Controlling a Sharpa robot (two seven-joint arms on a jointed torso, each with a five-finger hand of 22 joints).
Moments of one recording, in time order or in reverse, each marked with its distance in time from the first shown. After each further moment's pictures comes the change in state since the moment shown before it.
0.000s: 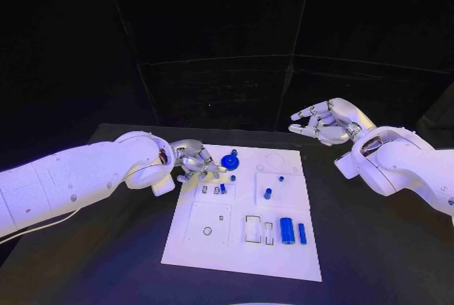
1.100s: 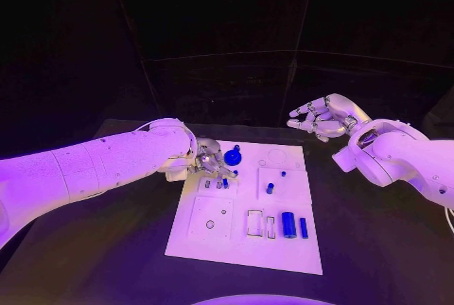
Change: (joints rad) left arm 0.024 0.175 -0.042 -0.157 -0.233 0.154 -0.090; left_hand -0.043 0.025 -0.144 0.028 -0.007 -0.110 -0.045 0.295 0.334 0.033 -0.033 0.240 0.223 0.000 -0.027 0.031 0.000 -0.016 0.000 -0.015 0.117 0.168; right arm 0.001 0.053 0.000 -0.059 0.017 0.054 -0.032; right_hand -0.013 0.013 -0.032 0.007 0.004 0.000 0.000 0.000 0.000 -0.035 0.000 -0.051 -0.057 0.000 0.000 -0.054 -0.052 0.016 -0.030 -0.001 -0.041 -0.064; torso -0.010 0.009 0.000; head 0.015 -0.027
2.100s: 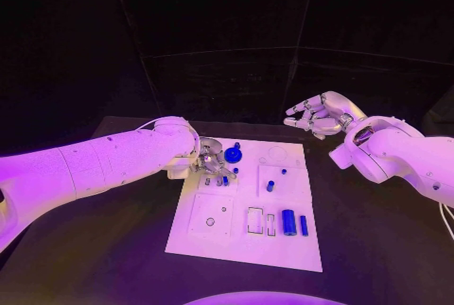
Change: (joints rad) left arm 0.001 0.032 -0.011 -0.022 -0.039 0.031 -0.009; left_hand 0.004 0.004 -0.008 -0.003 0.000 -0.007 0.000 0.008 0.017 0.003 -0.004 0.004 0.004 0.000 0.000 0.000 0.000 0.000 0.000 0.000 0.006 0.011; right arm 0.000 0.021 0.000 -0.014 -0.016 0.008 -0.003; right_hand 0.000 0.000 -0.003 -0.003 0.005 0.000 0.000 0.000 0.000 0.000 0.000 0.000 -0.004 0.000 0.000 -0.006 -0.003 0.000 0.000 0.000 -0.005 -0.006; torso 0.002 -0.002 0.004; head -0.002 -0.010
